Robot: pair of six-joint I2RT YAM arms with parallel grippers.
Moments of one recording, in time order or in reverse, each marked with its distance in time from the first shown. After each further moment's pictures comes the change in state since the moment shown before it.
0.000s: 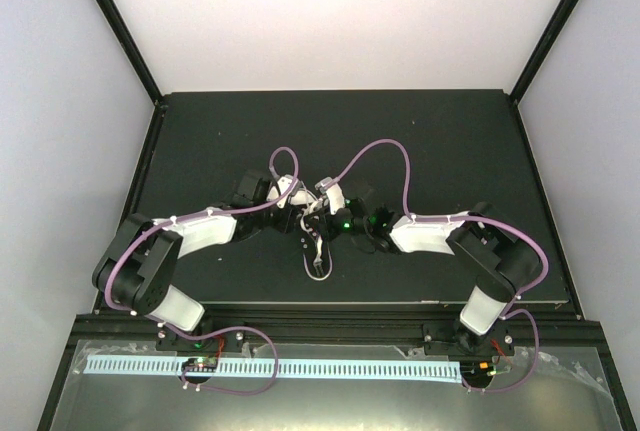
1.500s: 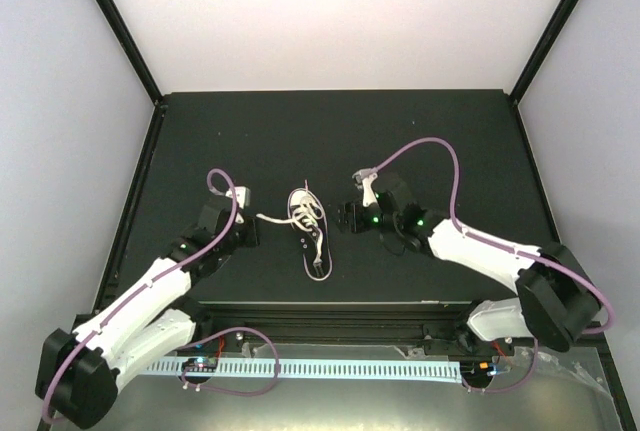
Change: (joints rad) left arm 0.004 -0.684 -0.167 -0.433 -0.381 -0.383; right arm -0.092 -0.333 -0.004 -0.442 0.192 0.109
